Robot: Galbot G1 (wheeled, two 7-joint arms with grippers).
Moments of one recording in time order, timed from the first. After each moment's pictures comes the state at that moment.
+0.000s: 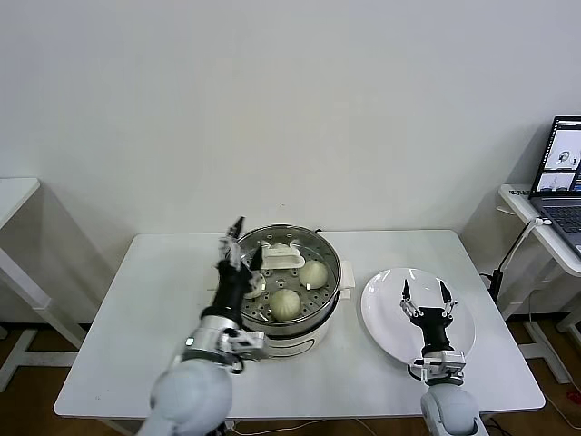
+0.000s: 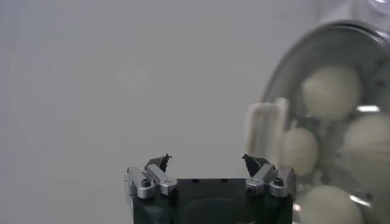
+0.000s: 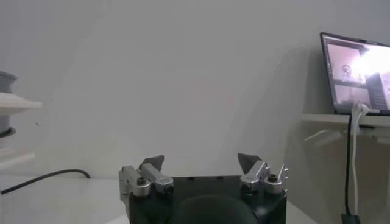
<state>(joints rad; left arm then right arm) 1.17 -1.28 -0.11 -2.20 1.08 0.45 0.15 -1.26 1.27 0.52 1.52 0.21 0.32 0.16</state>
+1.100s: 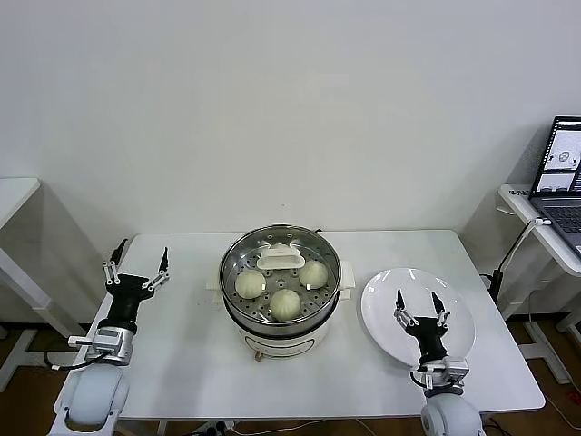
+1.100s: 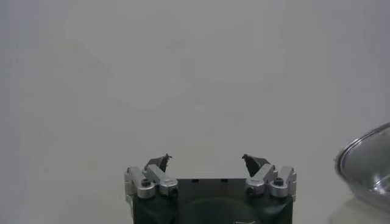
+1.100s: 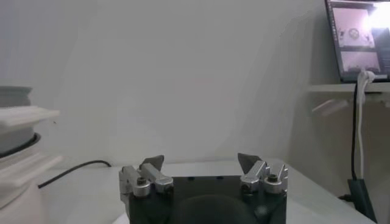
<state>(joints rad) 1.31 -1.21 -0.63 -1.85 0.02 -0.13 -0.04 -1.34 1.25 0.50 1.62 0.34 0.22 0.13</state>
